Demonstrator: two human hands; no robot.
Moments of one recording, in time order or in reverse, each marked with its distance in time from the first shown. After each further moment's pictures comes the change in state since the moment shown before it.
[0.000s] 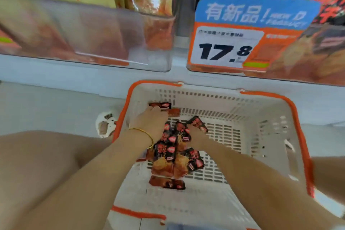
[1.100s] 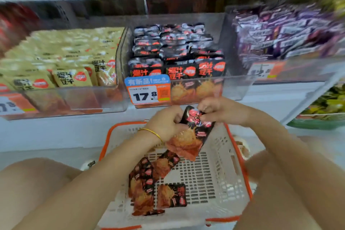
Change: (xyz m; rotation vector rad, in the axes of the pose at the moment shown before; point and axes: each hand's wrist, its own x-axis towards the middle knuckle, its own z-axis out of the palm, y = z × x) left_hand -0.087 0.137 -0.148 -0.619 0.216 0.339; right_hand -0.298 -0.004 -0.211 0.305 0.269 -0.499
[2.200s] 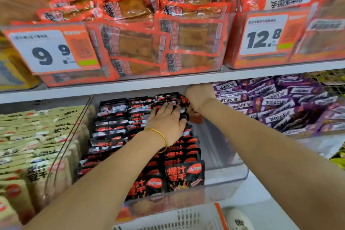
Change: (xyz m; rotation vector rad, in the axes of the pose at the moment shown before) left_hand 0.215 0.096 -0.083 0.658 0.077 0.036; right_hand 0.161 -0.061 -0.200 -1.414 0.580 0.166
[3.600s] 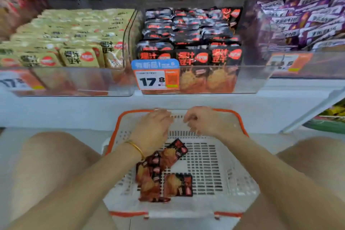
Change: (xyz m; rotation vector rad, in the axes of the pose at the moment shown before) left_hand -0.250 -0.061 0.169 0.022 0.218 0.155; right_hand -0.246 -0.172 0.060 1.186 -0.461 -0.038
